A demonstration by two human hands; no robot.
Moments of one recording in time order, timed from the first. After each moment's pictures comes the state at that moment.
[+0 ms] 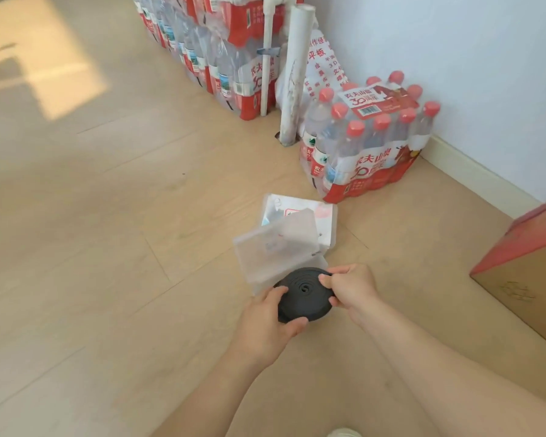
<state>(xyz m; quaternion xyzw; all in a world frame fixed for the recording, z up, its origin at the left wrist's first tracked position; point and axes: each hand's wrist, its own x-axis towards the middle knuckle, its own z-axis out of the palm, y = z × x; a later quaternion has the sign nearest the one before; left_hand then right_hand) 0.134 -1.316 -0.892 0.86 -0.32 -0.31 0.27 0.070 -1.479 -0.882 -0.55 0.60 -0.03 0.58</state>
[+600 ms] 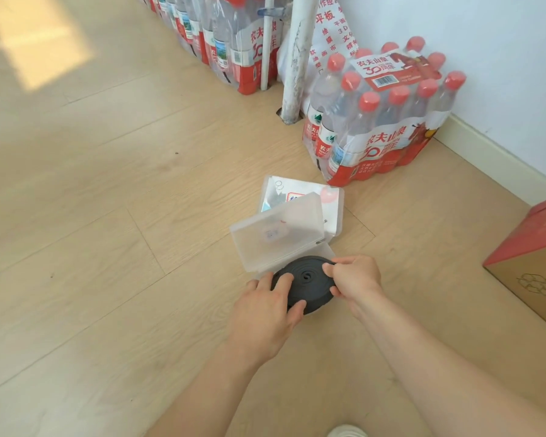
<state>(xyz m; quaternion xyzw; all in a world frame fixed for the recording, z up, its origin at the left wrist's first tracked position) 0.140 -1.323 -0.901 0.88 -0.42 -0.18 0.12 0.079 -1.479 -0.903 -0.53 0.64 -0.04 0.55</state>
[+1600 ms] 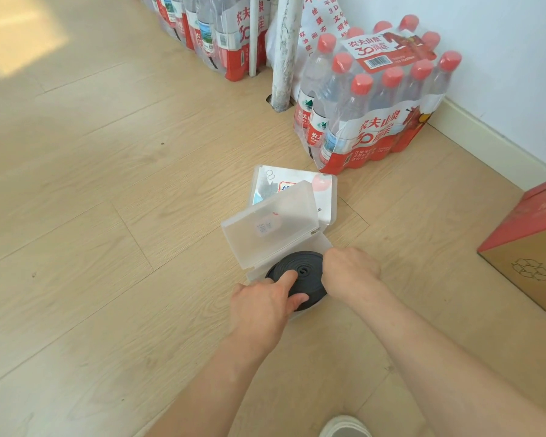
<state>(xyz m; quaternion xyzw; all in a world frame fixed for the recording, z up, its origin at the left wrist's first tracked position) 0.136 -1.337 -0.911 0.88 -0.45 -0.17 0.03 0.083 -1.480 -0.883 -0.87 0.40 0.28 0.11</state>
